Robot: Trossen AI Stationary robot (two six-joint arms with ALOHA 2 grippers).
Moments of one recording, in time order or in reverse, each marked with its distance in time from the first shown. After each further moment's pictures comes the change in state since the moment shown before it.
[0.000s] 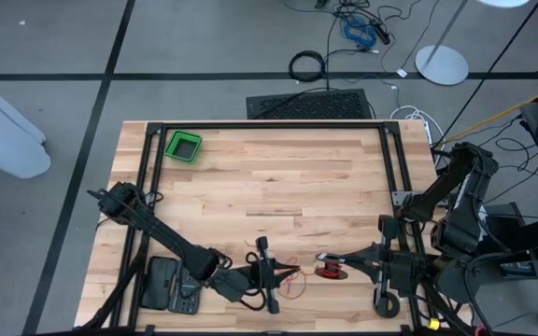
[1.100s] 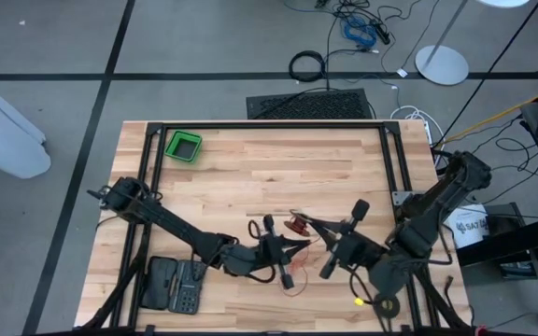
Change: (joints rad) left arm 0.109 0.000 0.000 0.192 0.016 0.024; right arm -0.258 0.142 0.000 0.002 0.175 0.085
